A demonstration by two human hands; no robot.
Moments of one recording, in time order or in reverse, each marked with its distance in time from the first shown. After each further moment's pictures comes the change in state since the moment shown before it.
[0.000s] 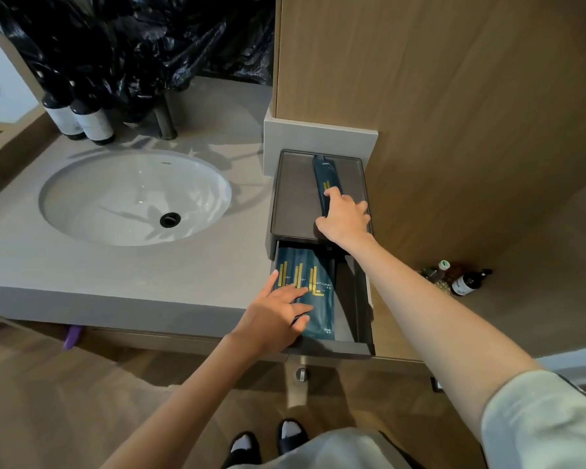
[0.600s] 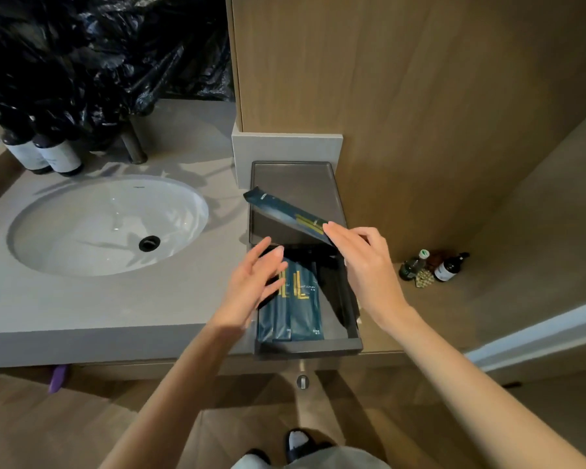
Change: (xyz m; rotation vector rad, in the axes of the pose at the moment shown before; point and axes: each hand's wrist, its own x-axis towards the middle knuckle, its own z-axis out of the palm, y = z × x) left_hand 0.020 0.010 -0.071 -1.589 0.168 -0.457; right_hand -0.121 0.067 -0.019 0.062 0.517 -0.544
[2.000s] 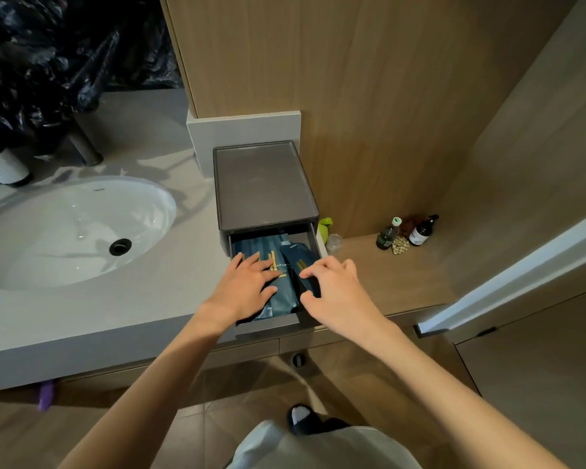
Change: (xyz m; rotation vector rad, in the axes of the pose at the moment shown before) left_hand 0.031 -0.045 -0.006 1.745 -0.383 0.297; right_hand -0.048 -0.058 -0.024 0.139 -0.540 0.562
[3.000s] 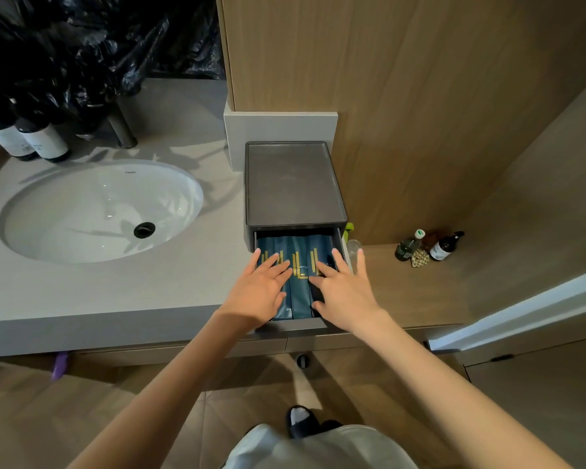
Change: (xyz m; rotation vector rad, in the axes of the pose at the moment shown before) left_hand -0.014 -0.003 0.010 0.159 0.023 -0.031; right_hand 0.049 0.014 0.032 -0.680 -0.168 -0.184
